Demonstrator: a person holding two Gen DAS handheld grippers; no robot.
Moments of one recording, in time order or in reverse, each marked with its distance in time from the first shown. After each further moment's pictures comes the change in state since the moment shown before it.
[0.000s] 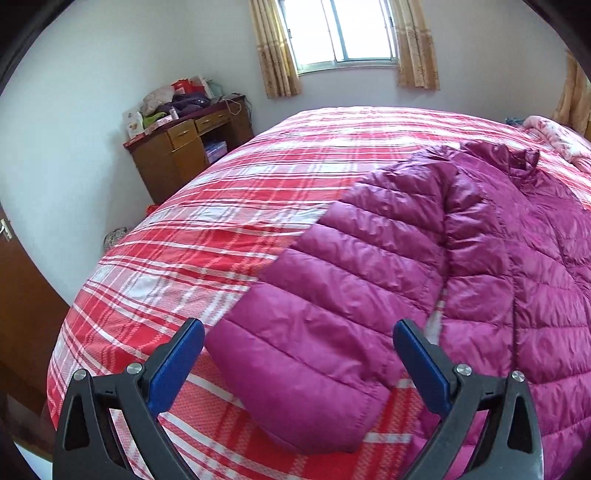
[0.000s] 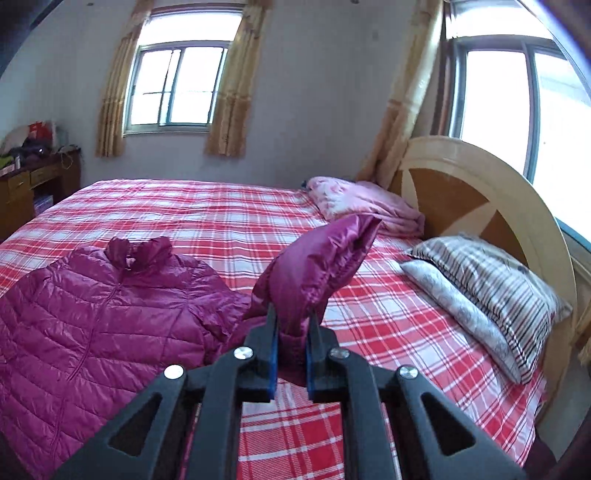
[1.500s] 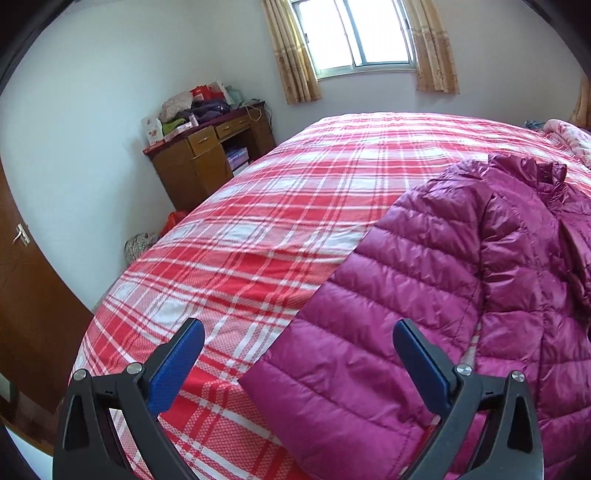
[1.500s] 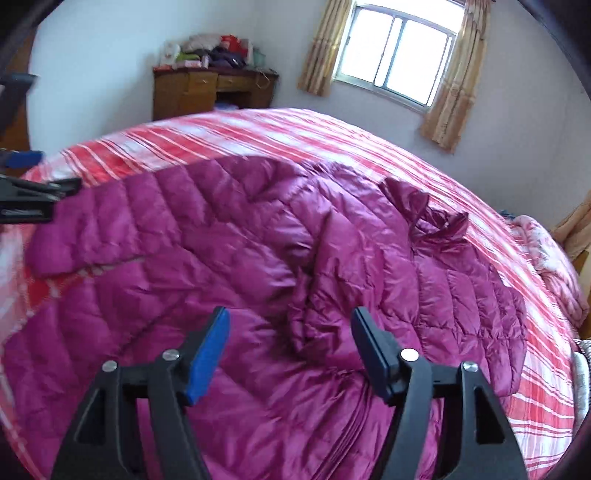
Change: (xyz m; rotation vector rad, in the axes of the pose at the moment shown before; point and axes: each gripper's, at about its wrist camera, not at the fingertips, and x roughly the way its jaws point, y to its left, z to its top) left arm 0.005 0.011 0.030 0.007 -0.024 0.078; right arm 0.002 0.269 -0.067 -0.399 0.083 0.635
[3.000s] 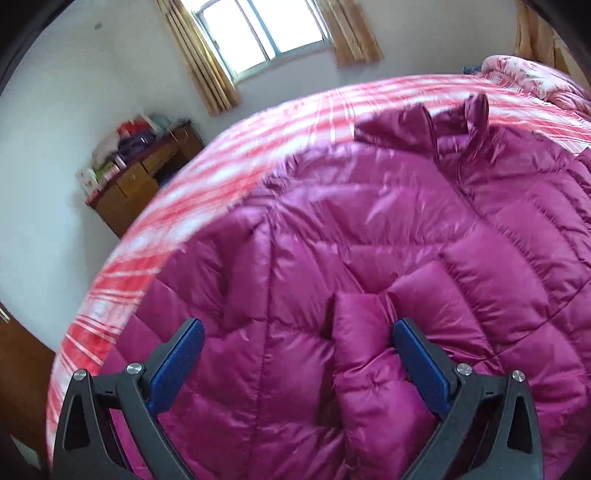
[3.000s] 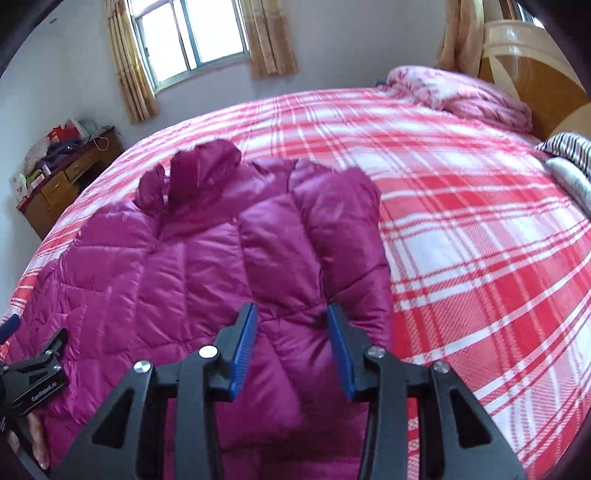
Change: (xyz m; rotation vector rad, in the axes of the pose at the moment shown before) left arm 0.049 -0.254 0.050 0.222 0.048 -0.092; right arm 0.065 -0.245 -0.066 0.681 0.115 -0.212
